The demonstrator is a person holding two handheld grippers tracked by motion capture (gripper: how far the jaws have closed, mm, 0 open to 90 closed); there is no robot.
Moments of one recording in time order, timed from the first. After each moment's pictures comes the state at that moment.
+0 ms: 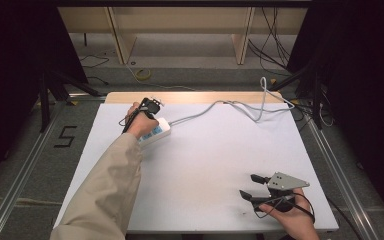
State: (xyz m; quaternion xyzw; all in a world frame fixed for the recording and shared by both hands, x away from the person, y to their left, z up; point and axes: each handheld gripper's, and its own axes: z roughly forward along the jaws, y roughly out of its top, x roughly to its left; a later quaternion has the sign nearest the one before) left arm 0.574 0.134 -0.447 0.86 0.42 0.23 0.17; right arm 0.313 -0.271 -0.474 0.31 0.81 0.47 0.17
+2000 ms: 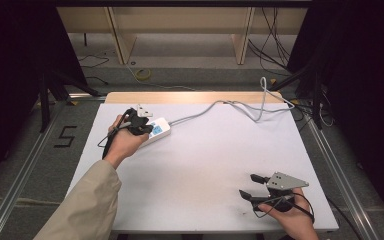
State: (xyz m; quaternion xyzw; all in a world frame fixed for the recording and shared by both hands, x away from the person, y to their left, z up) left arm 0.469 0.155 -0.403 0.83 0.39 0.24 0.31; right arm 0.313 -0.270 -0.474 0.31 0.81 0.46 0.17
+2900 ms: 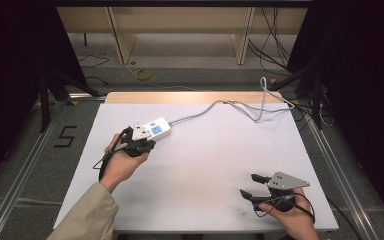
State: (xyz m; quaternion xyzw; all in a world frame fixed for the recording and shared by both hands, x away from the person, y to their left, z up) left arm 0.412 0.156 -0.417 0.83 0.37 0.23 0.35; right arm 0.313 -0.272 -0.474 0.31 0.81 0.47 0.17
